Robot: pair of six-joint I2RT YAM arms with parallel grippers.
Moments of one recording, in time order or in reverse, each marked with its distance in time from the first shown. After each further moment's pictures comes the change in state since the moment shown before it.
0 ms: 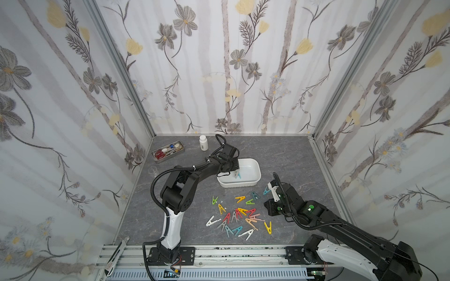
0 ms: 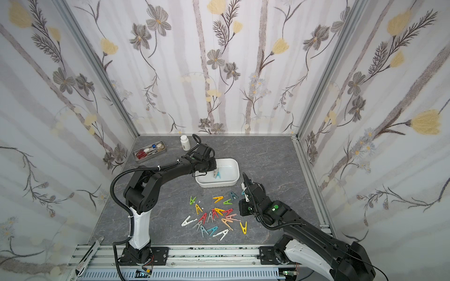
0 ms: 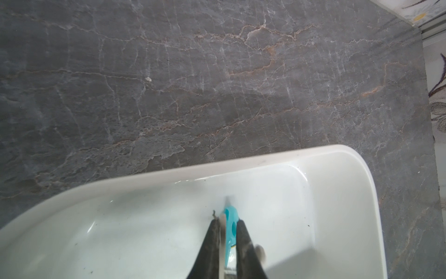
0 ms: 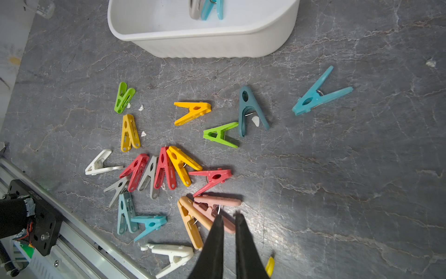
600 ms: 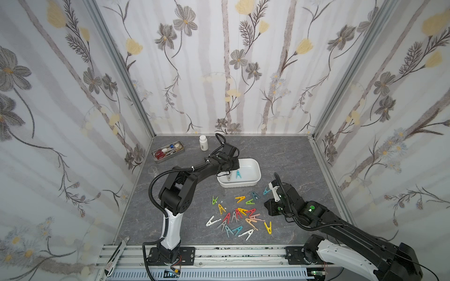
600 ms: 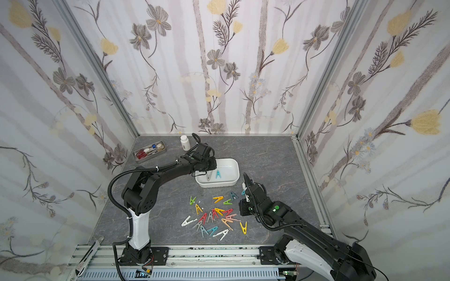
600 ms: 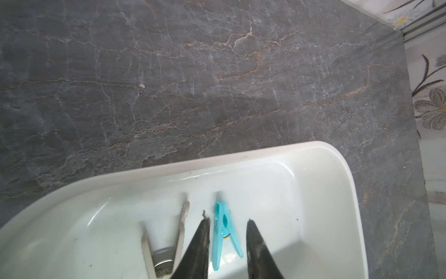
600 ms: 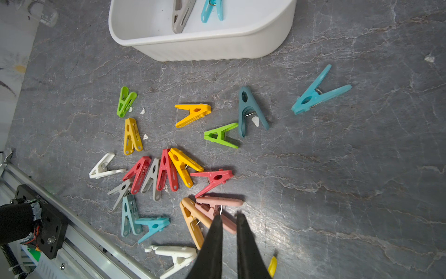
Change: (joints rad) left arm -0.011 -0.038 -0.016 0.015 0.005 0.011; right arm 0.000 -0.005 -0.003 0.001 -0.003 0.028
